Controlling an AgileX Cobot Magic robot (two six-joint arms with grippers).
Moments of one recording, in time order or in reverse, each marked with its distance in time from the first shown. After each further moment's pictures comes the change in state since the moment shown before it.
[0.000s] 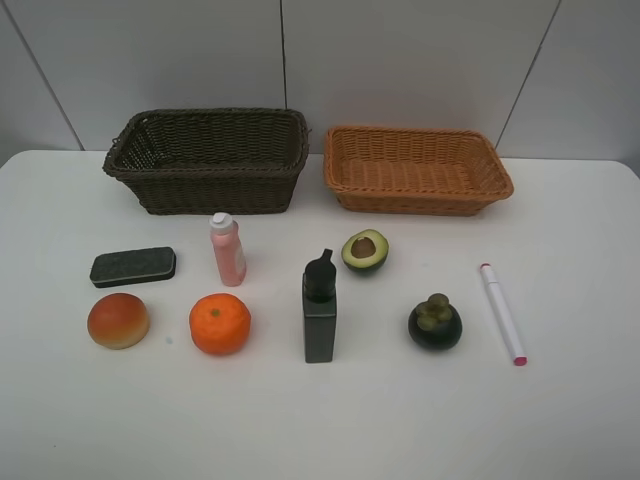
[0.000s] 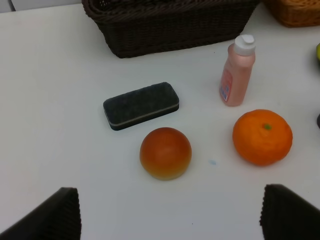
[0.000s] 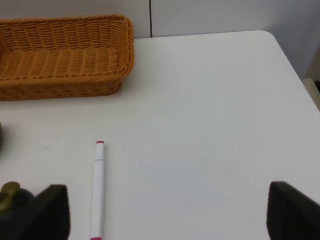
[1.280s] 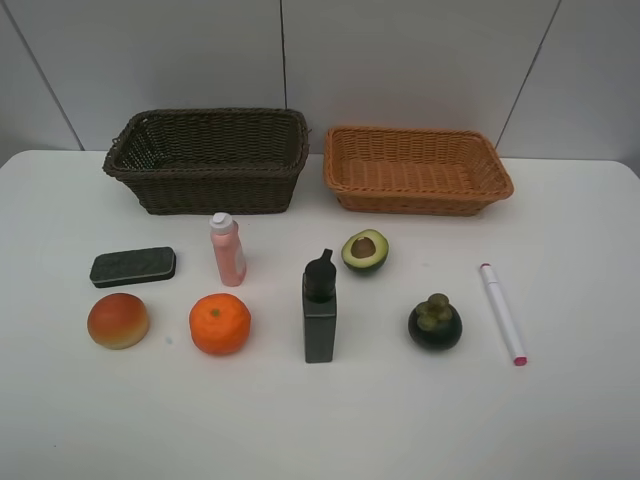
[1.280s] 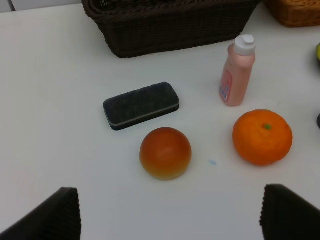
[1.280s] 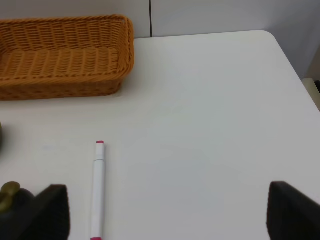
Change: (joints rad) left arm 0.000 0.000 0.000 0.000 0.000 0.000; right arm 0.000 0.000 0.000 0.000 0.000 0.000
